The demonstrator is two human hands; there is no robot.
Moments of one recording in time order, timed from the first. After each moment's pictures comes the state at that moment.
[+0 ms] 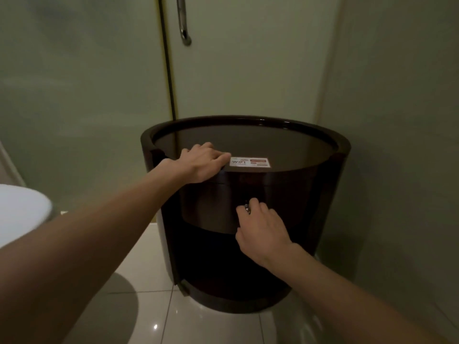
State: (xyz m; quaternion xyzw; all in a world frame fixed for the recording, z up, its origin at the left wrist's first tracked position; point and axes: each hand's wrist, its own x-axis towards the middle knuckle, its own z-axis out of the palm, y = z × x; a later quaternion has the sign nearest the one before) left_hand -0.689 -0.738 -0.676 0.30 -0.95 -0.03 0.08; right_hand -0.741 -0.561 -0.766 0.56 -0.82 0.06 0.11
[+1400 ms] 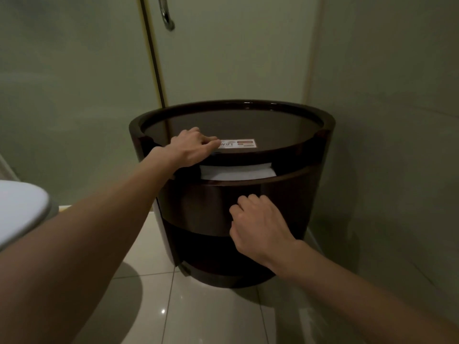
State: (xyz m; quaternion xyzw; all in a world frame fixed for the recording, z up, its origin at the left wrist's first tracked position) left_hand -0.692 -0.737 -0.682 0.32 -0.94 -0.03 0.11; right_hand -0.719 -0.513 -0.765 0.62 -0.75 0.12 0.18
